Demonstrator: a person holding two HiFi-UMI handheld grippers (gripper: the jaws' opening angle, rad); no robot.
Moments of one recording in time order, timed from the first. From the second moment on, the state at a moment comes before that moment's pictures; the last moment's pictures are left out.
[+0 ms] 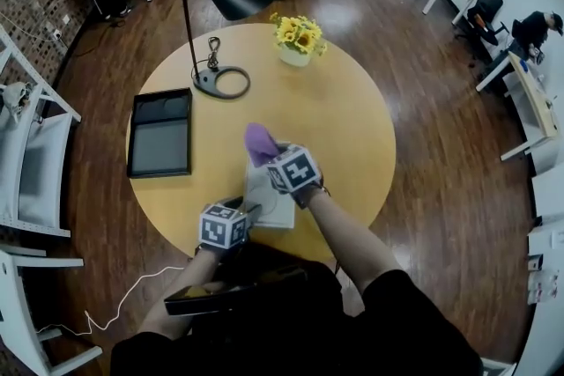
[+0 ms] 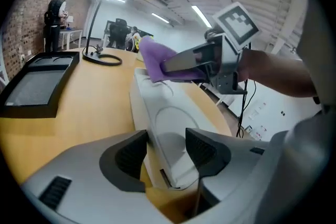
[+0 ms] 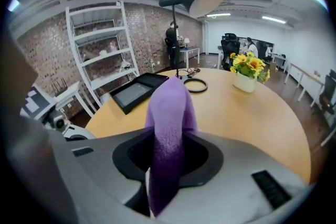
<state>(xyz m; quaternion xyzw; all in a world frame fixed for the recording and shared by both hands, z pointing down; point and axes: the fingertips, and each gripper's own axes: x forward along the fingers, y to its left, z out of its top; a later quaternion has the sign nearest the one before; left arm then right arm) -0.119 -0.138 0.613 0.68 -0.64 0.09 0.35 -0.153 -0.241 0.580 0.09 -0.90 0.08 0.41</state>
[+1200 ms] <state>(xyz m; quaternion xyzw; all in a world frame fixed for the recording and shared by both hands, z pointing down) -0.125 -0.136 0.613 0.66 -0.63 -0.01 0.42 -0.051 -0.307 0.621 0.26 -0.83 0.20 0.45</state>
